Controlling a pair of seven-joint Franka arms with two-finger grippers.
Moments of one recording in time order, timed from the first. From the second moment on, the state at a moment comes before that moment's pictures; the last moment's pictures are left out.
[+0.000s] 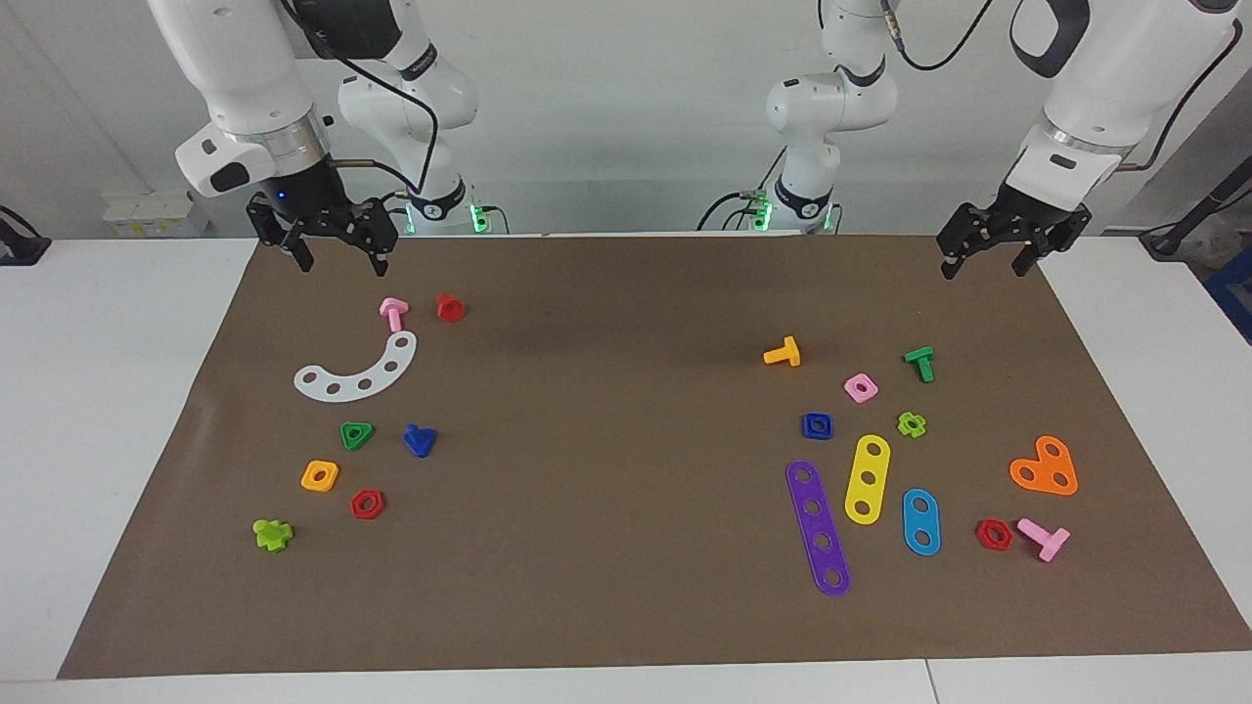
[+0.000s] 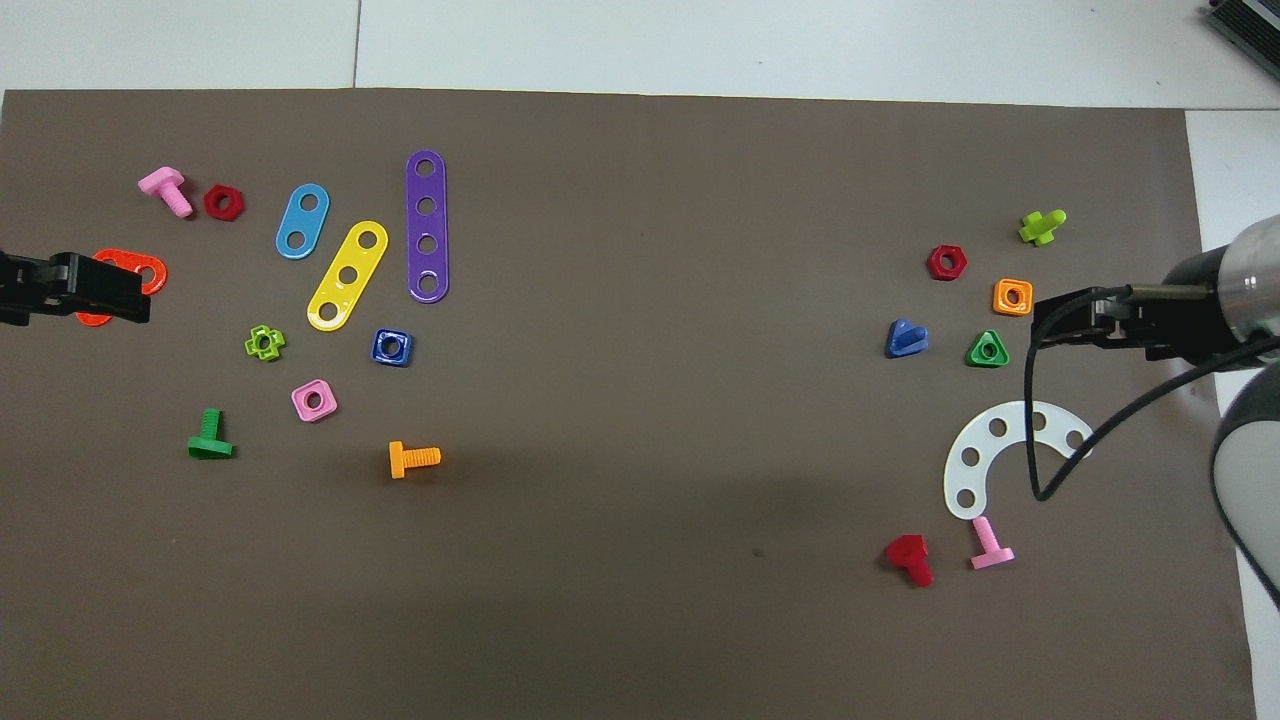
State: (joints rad) left arm 0.04 0.01 -0.09 -1.55 0.00 1.58 -0.01; right arm 0.07 -0.06 0.01 -1.67 0.00 1.63 0.19
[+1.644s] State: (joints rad) left arm 0.04 -0.01 -0.10 -1.64 0.00 1.65 -0.01; right arm 0.04 0.12 0.01 -1.66 0.00 1.86 0.18
